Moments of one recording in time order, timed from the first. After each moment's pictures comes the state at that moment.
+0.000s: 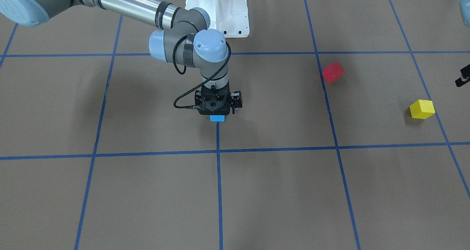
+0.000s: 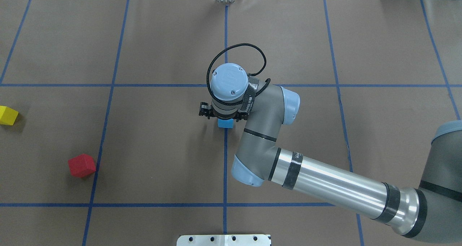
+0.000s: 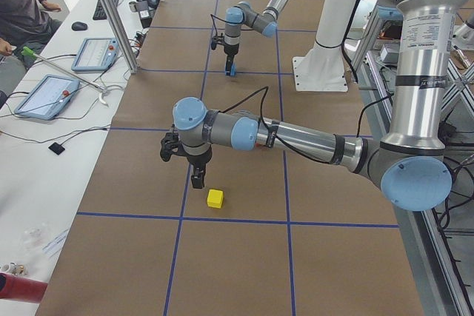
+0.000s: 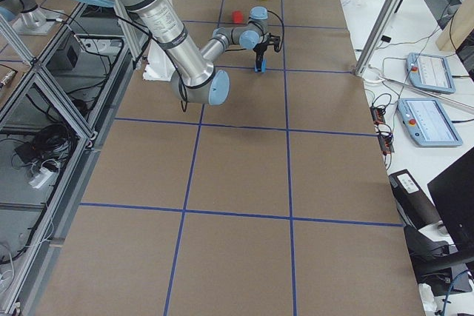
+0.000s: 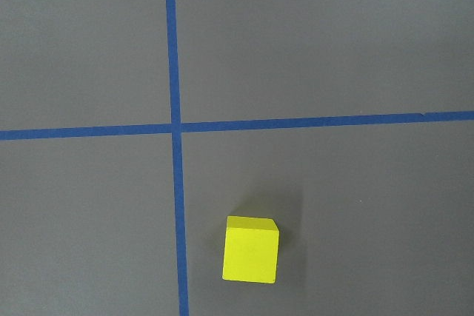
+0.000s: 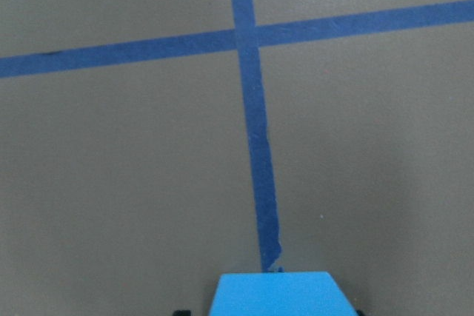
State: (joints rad) left arm -1.41 -1.59 -1.76 -1.54 -2.37 -0.18; right arm 0.49 -0.72 1.36 -1.38 1.83 1.33
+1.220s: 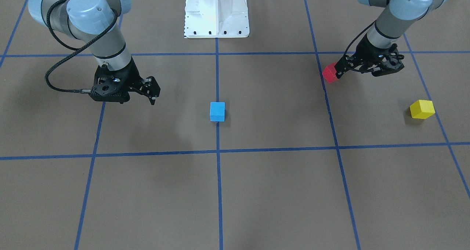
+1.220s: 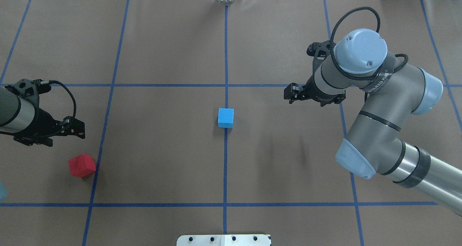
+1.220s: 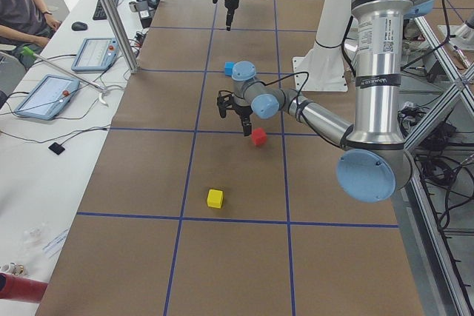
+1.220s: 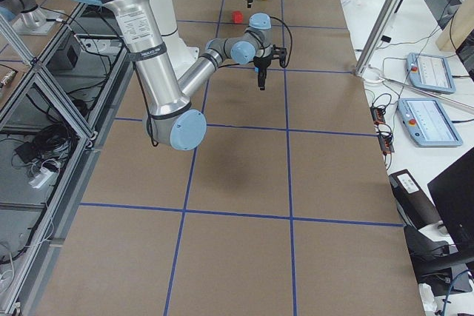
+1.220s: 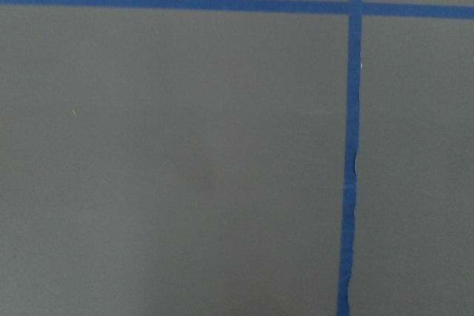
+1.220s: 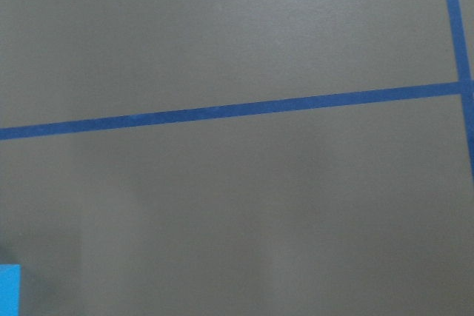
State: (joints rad) left arm -0.74 -1.52 -2.02 -1.85 -2.11 -1.30; right arm 0.70 -1.15 1.86 -1.56 1.93 1.16
